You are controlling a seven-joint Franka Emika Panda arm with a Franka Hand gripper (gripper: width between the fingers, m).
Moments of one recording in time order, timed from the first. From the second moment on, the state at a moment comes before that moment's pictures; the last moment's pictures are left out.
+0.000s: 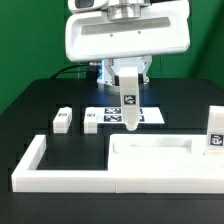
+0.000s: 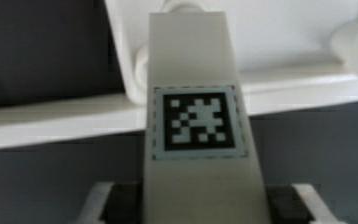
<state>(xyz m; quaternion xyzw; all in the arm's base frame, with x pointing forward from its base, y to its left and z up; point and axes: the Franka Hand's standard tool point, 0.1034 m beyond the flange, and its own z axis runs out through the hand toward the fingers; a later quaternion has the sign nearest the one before) 0.611 -0.050 0.162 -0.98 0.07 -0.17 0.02</state>
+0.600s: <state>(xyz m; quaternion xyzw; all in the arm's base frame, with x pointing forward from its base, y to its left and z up) 0.637 -0.066 0.158 -0.97 0.07 -0.23 0.00</state>
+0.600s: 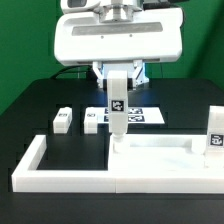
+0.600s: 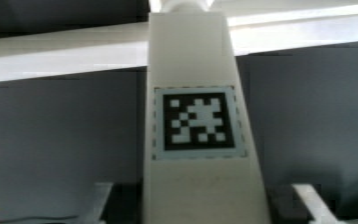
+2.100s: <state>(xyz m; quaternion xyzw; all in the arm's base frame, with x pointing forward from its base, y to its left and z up) 0.637 -0.056 0.129 -0.96 0.08 -0.26 -0.02</state>
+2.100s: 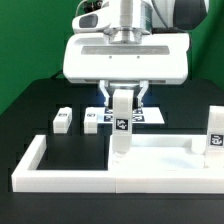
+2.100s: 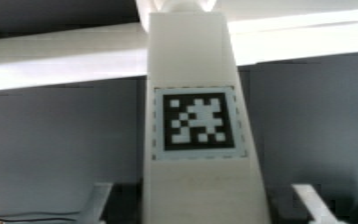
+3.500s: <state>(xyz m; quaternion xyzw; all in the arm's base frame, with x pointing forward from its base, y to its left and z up) 0.632 -0.058 0.112 -0.96 0.08 -0.28 -0.04</state>
